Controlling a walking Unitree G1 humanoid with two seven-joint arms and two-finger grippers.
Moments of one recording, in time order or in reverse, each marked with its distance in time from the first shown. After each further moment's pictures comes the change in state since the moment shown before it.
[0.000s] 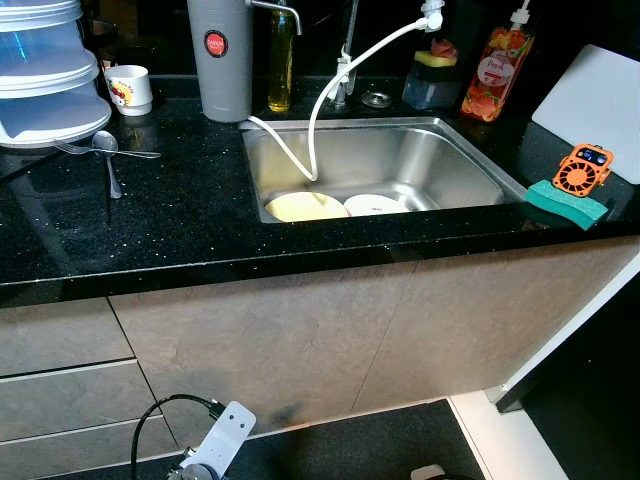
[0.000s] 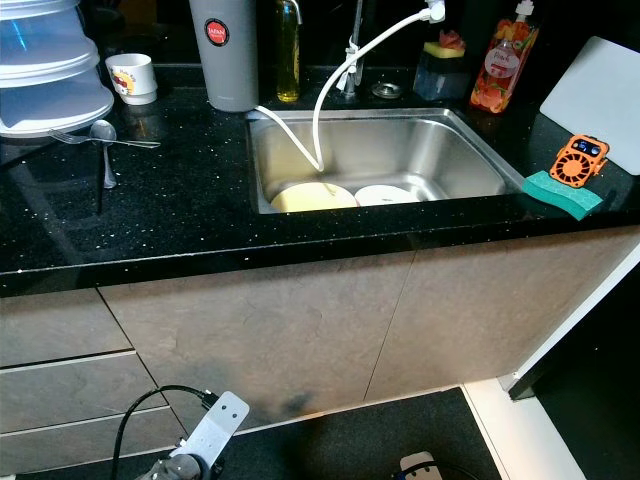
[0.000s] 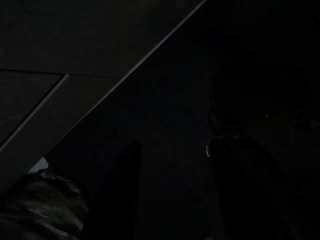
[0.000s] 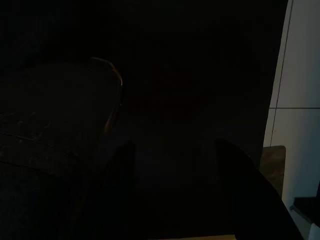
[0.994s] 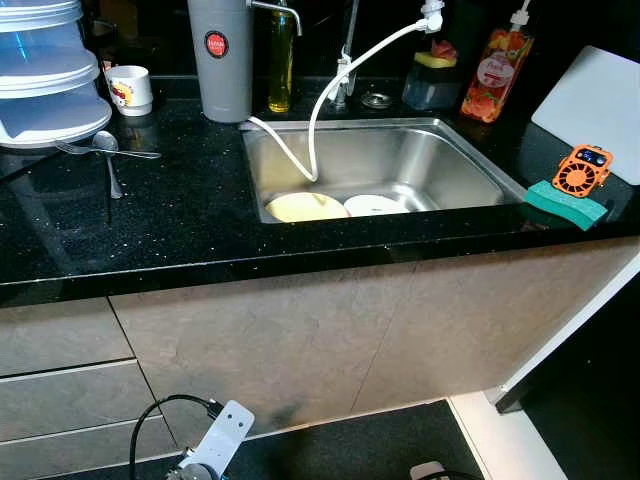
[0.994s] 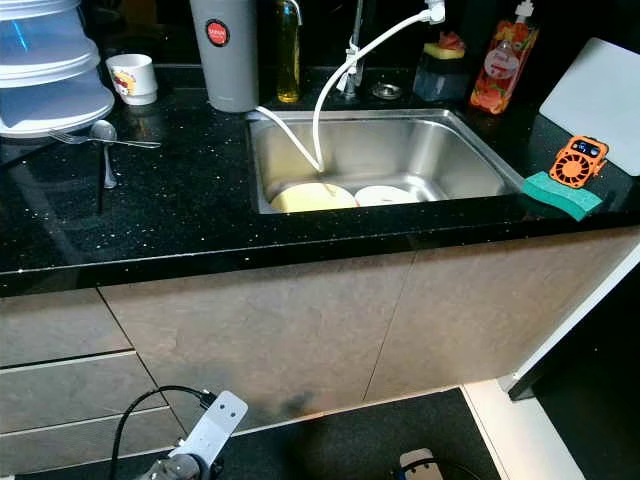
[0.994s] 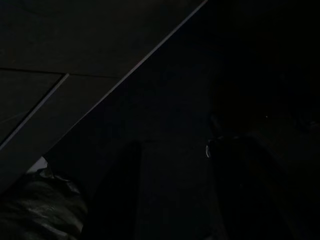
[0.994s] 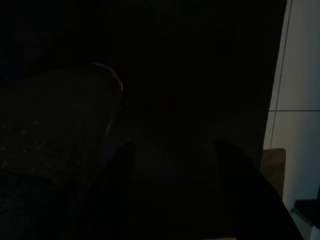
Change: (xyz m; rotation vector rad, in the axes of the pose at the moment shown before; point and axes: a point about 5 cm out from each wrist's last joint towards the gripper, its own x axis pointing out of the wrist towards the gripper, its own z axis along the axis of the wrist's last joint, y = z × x) left arm 0.000 0.000 0.000 -0.003 0.000 0.002; right arm 0.001 0.000 0.004 0.006 -0.009 0.001
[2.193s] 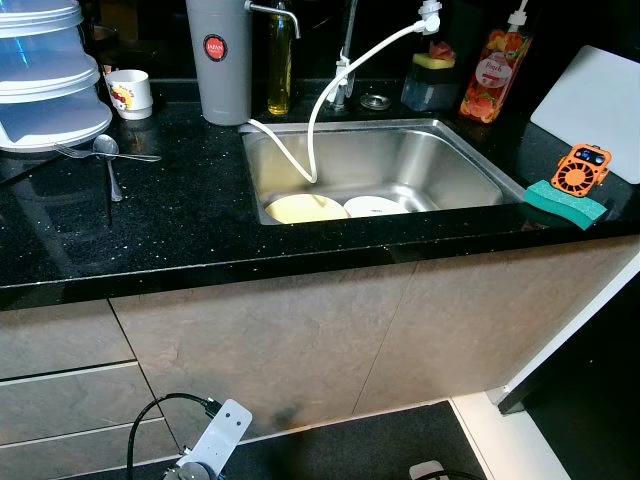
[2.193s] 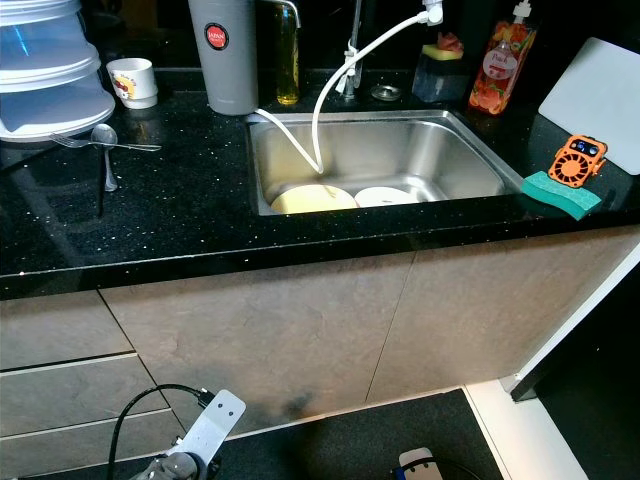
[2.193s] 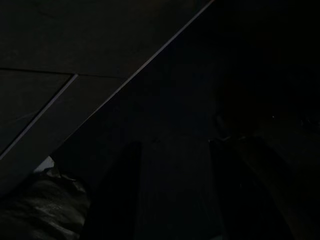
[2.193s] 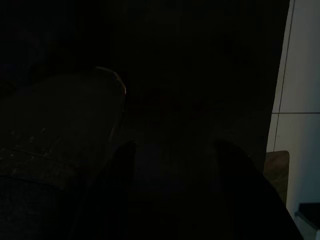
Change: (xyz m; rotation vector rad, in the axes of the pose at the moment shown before) left arm 0.000 0.004 0.000 0.004 0.001 0.008; right arm 0.000 0.001 0.001 0.003 -0.003 0.002
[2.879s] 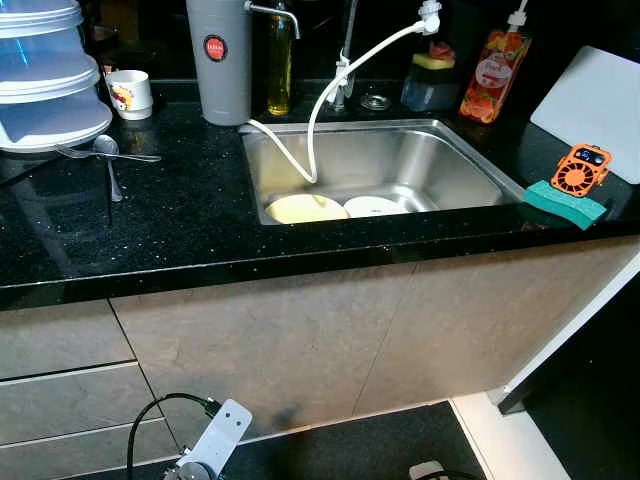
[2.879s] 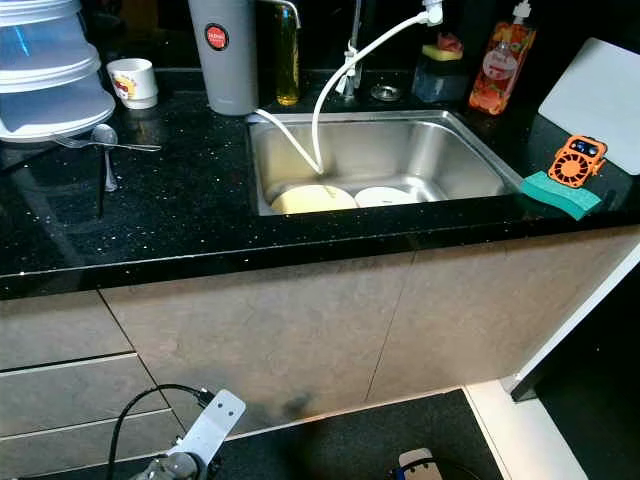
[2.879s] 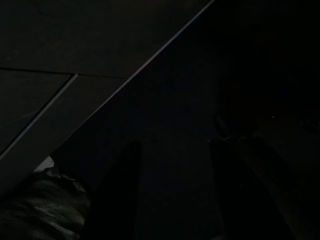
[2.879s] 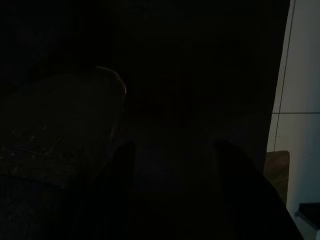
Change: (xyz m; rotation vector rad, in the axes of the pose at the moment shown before) left arm 0.000 0.000 0.000 -0.001 0.000 0.000; right arm 0.000 0.000 0.000 -0.001 0.001 0.001
